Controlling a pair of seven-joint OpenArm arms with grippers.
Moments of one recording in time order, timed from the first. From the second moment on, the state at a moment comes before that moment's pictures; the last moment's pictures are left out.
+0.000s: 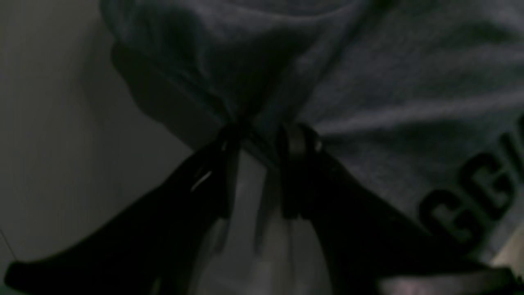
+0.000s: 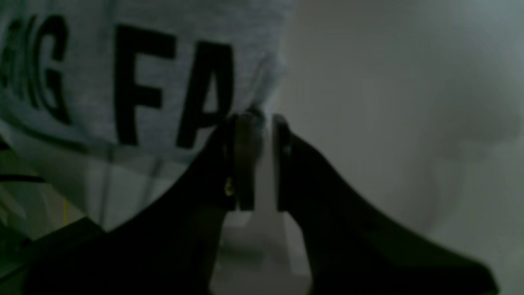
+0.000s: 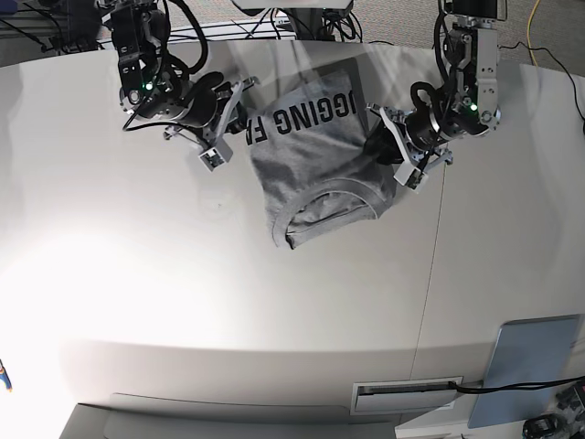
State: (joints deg) left arm 11.7 -11.5 -3.1 93.9 -26.5 -34.7 45.9; right arm -16.5 14.1 -5.8 105.4 24.9 21.5 -59.8
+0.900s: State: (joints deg) left arm 48.0 -12.8 -29.4 110.4 -39.7 -34.7 50.2; right arm -55.6 13.9 38.0 122.2 33.6 21.8 -68.5
